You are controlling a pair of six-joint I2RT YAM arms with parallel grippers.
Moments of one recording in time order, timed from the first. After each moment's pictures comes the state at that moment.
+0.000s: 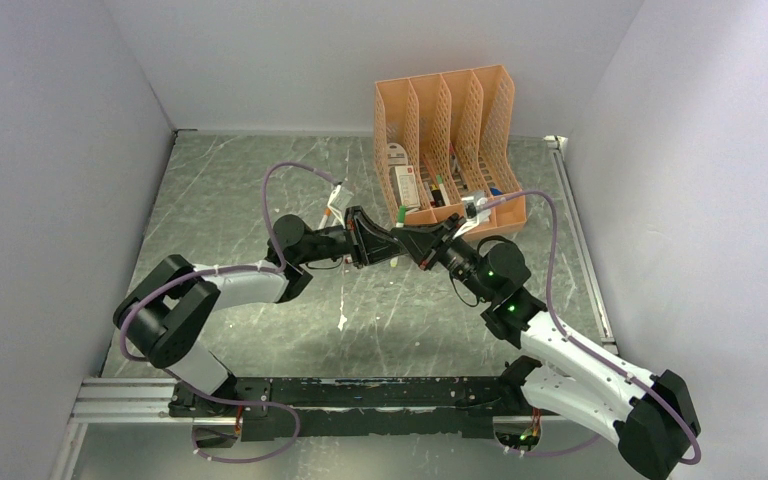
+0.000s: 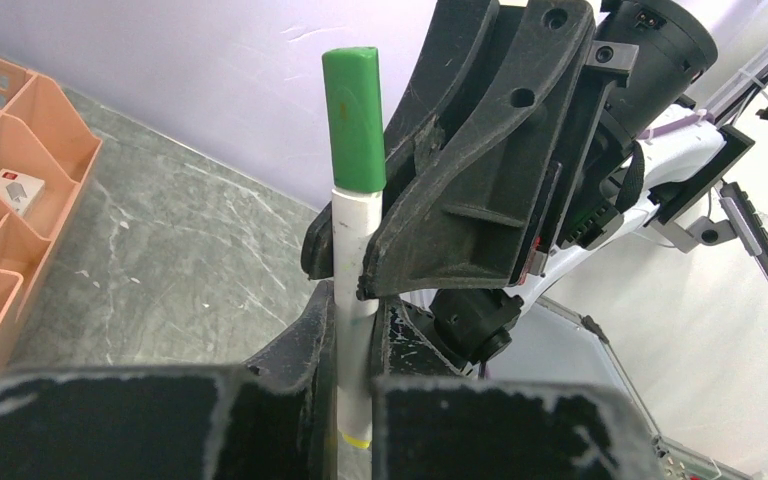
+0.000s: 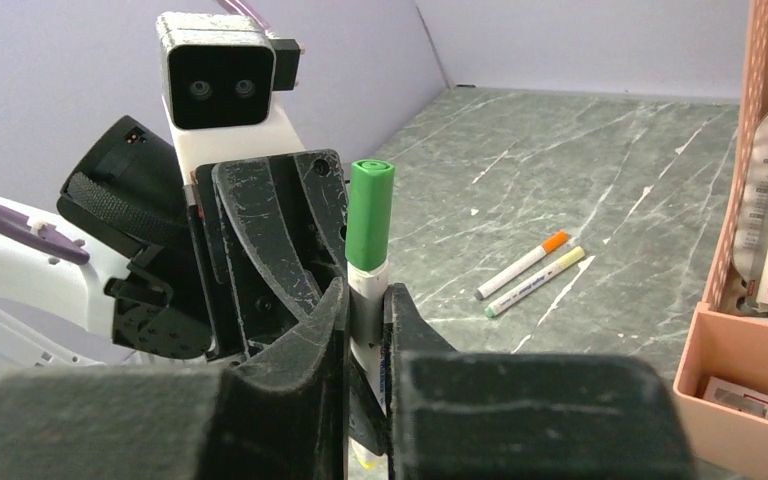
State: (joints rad) left arm -0.71 1.58 0.70 1.22 0.73 -0.77; right arm 0.69 0.88 0.50 0.54 -0.13 0.47
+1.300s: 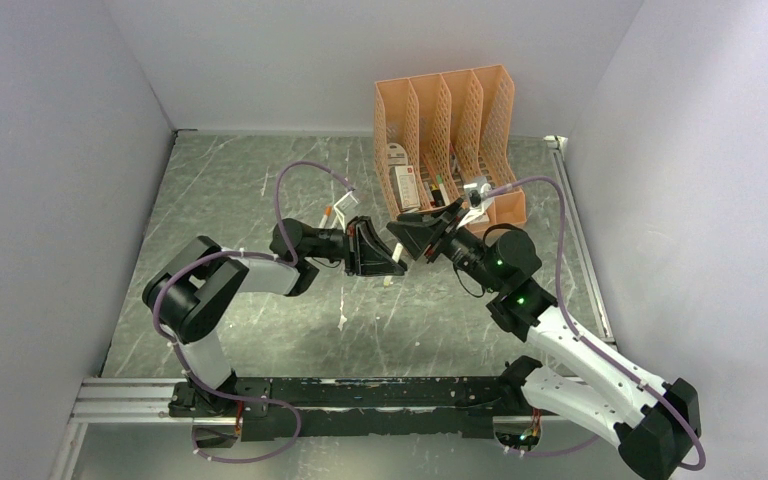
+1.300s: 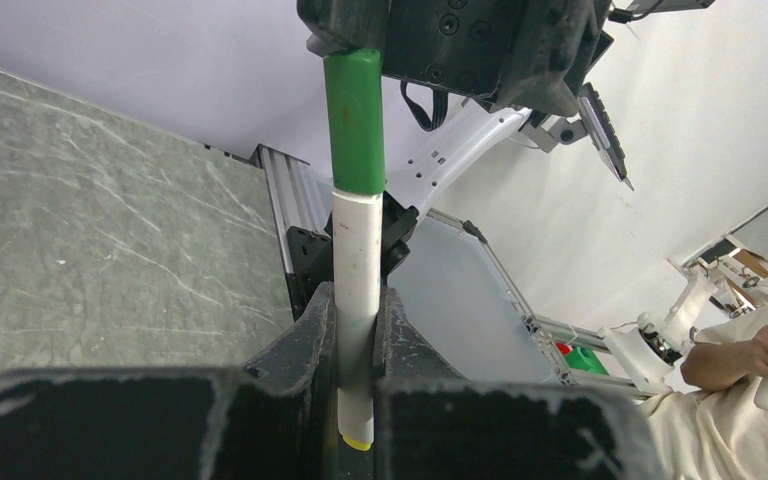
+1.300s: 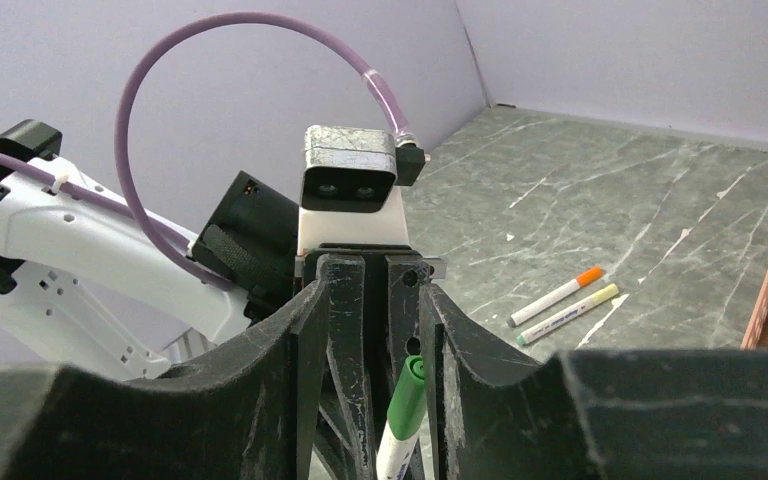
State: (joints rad) left arm -0.68 1.75 0.74 1.54 1.07 -1.06; right arm 0.68 0.87 0.64 0.42 -0.22 0.46
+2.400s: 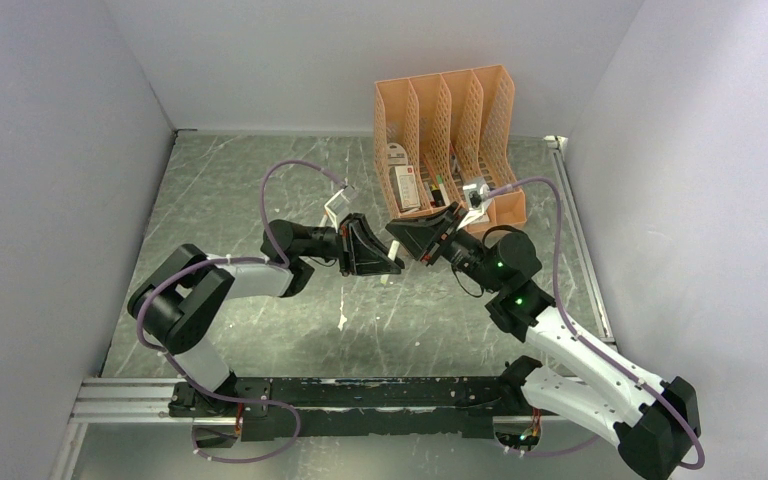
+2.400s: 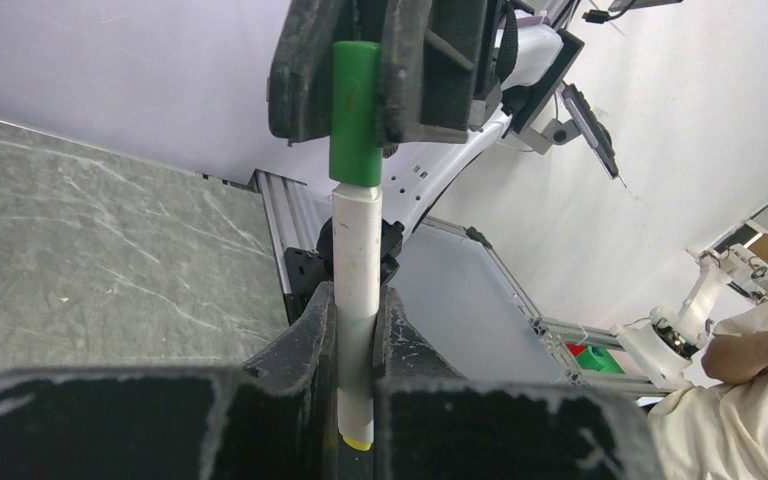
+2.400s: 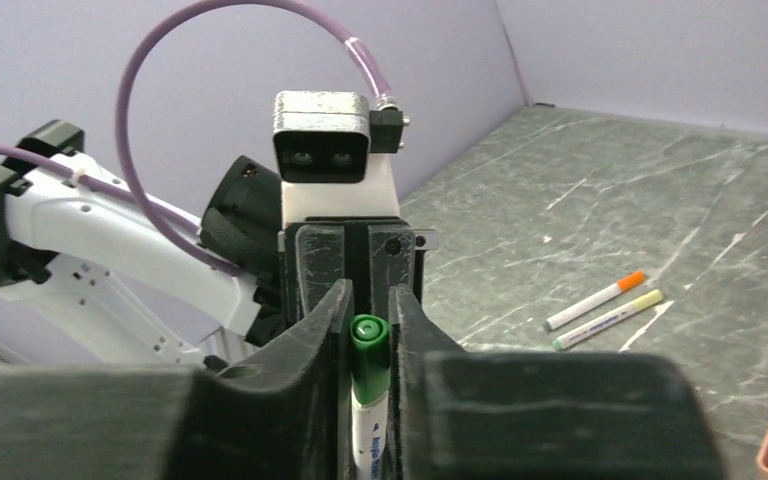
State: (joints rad) left arm -0.68 1.67 0.72 1.54 1.06 -1.05; right arm 0.68 0.87 0.63 0.48 -0.26 0.52
